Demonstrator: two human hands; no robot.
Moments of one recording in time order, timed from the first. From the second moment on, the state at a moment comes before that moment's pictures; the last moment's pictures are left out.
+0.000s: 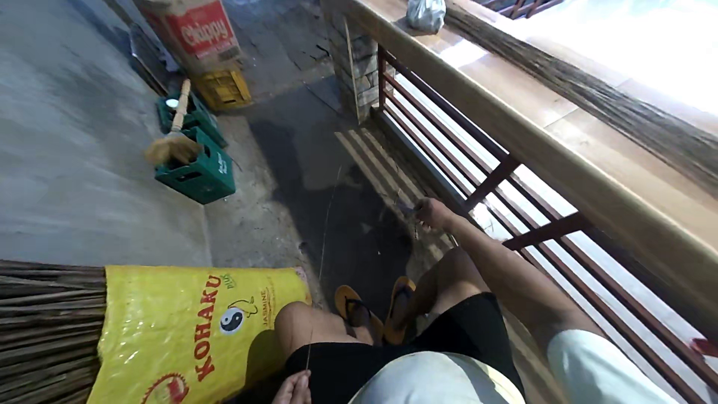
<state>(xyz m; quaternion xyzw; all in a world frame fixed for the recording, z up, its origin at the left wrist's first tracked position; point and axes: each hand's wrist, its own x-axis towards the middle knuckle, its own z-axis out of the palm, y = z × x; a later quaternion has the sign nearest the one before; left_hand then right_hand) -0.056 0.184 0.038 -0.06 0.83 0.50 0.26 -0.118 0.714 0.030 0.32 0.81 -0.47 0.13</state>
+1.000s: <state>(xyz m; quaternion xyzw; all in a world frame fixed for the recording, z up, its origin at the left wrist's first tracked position) -0.064 0.262 0.056 -0.05 0.59 0.69 0.40 -0.063 0.522 0.074 0.05 0.50 -0.84 0.20</state>
